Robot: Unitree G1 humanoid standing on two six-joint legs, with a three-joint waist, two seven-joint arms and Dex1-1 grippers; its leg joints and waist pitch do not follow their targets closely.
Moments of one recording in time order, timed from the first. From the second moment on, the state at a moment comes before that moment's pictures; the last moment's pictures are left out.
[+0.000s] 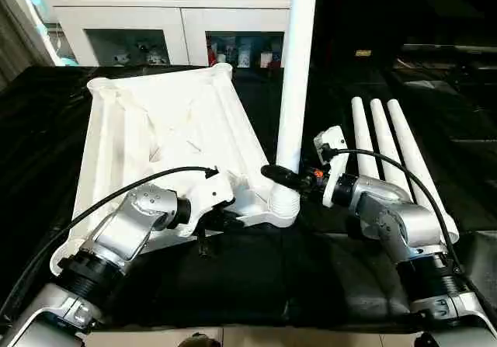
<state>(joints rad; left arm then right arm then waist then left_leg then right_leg) -0.47 0.48 -0.38 0.28 -0.06 0.32 -1.05 -0.49 -0.26 0.09 0.30 0.38 0.43 0.81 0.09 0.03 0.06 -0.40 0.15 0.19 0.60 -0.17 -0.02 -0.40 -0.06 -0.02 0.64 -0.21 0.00</state>
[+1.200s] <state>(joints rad) -0.44 0.46 -0.36 0.28 -0.05 0.28 -1.05 -0.40 -0.16 -0.02 0.38 0.44 0.25 0.79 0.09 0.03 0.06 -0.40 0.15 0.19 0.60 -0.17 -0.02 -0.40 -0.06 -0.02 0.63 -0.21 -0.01</state>
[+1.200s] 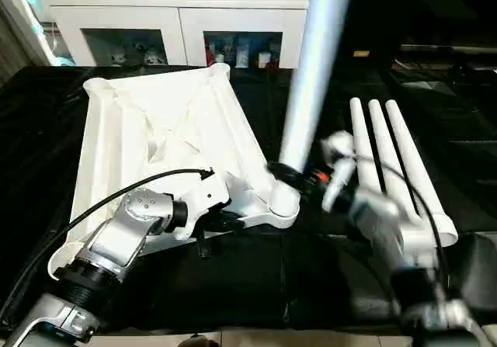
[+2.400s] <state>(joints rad) -0.47 0.46 -0.37 0.37 -0.01 0.26 -1.02 -0.45 -0.19 0.14 0.43 0.23 0.12 0.77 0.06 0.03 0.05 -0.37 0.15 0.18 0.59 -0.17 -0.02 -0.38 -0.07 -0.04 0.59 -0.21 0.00</state>
